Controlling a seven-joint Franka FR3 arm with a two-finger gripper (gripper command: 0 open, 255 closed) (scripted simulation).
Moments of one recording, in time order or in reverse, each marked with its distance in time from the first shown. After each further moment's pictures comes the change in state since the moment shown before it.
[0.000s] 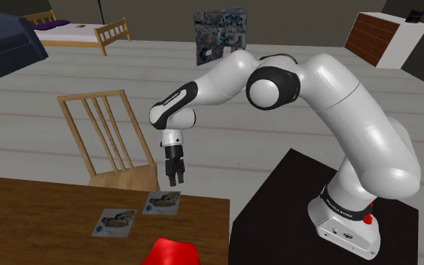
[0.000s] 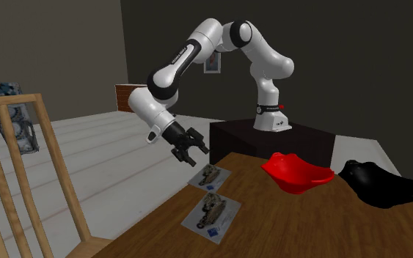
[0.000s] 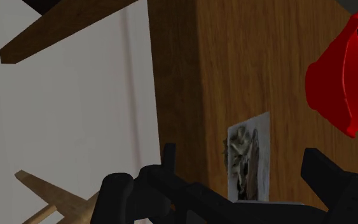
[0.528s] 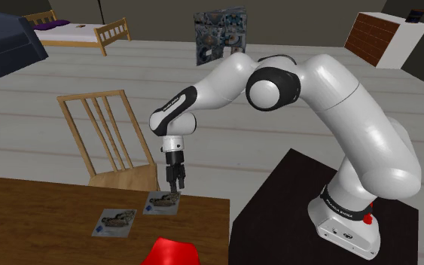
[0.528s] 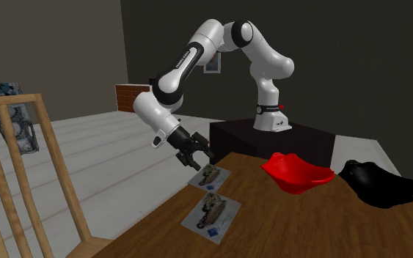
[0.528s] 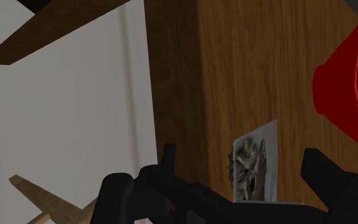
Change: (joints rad) arm 0.016 0.001 0.009 -0.047 0.014 0.051 -0.013
